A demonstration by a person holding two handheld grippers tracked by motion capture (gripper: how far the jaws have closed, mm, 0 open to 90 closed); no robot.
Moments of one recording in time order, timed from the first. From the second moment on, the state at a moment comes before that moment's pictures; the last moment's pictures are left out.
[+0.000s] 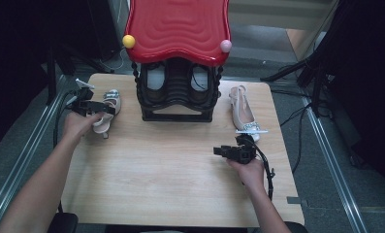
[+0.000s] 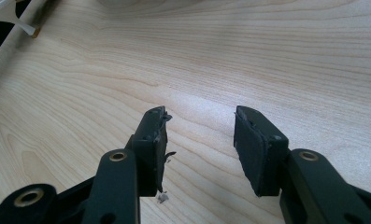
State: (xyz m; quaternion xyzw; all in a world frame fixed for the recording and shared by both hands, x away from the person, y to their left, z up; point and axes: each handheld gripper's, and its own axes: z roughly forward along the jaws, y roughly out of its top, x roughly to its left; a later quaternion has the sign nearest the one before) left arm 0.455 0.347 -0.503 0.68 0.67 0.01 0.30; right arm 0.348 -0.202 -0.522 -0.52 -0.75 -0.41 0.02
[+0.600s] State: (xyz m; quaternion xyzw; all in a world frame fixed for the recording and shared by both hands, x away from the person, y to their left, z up) left arm 0.454 0.339 -0.512 0.68 0.67 0.04 0.28; right arm 0.349 -0.201 -0.523 -0.52 -0.75 -0.41 0.01
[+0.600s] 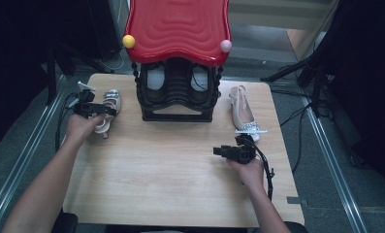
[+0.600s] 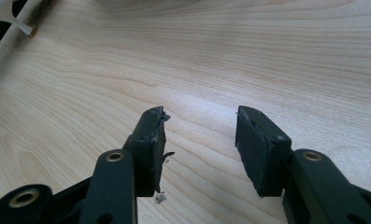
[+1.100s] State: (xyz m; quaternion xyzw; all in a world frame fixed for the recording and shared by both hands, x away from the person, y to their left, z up) left arm 0.453 0.338 -0.518 0.67 0.69 0.03 0.27; right arm 0.349 -0.200 -0.522 -0.52 -0.75 -0.40 0.01
